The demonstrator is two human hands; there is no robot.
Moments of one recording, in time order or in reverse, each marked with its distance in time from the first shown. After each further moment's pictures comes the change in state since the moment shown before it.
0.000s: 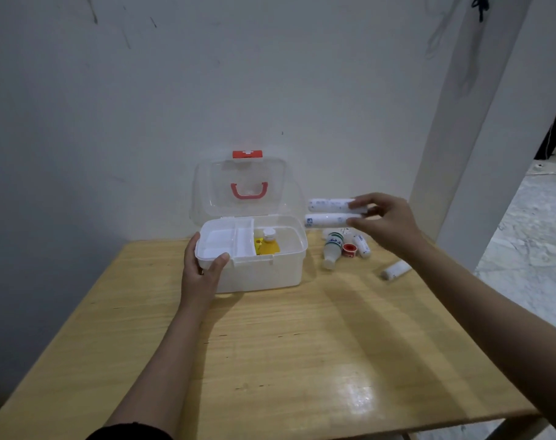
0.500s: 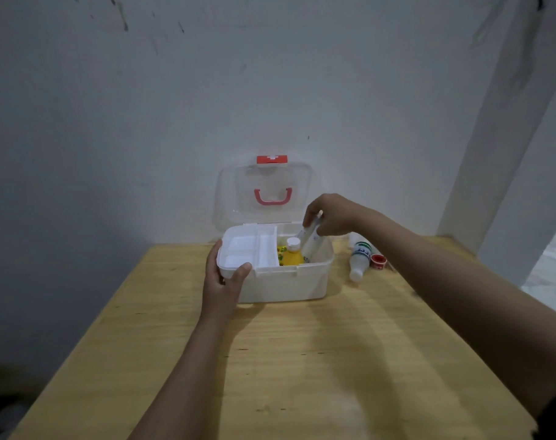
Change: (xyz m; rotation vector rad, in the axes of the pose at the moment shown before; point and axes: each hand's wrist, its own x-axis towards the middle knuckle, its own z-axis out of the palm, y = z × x) left_hand 0.001 0.002 0.001 -0.015 0.000 0.023; right_hand 0.082 -0.032 0.101 -0.610 -0.642 -0.123
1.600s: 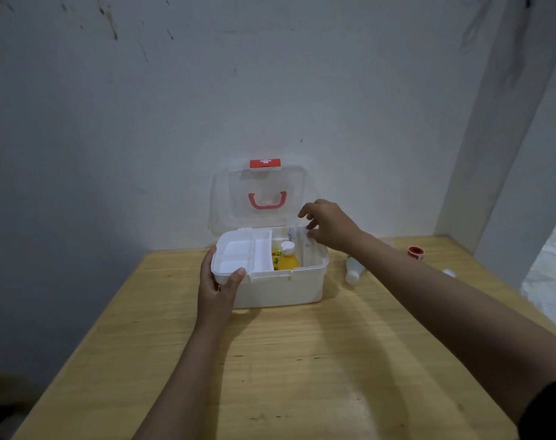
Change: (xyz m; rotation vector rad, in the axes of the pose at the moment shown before) left_hand -0.002 0.003 0.002 0.019 0.015 -0.014; right_hand 0.004 0.023 0.036 0.115 0.298 -0.095
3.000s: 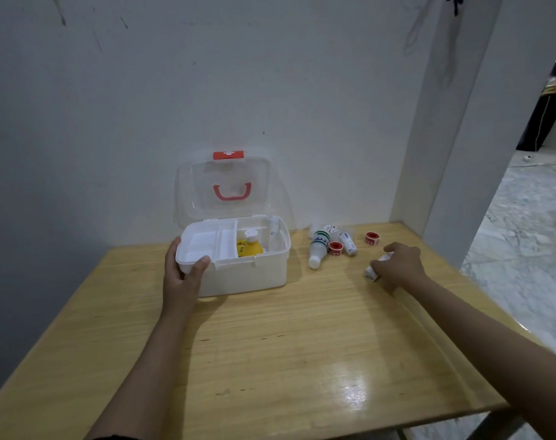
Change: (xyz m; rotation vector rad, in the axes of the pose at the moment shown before) left_hand 0.002 -0.007 0.002 -0.012 0.023 0.036; right_hand -0.157 0.111 -0.030 0.110 0.162 0.945
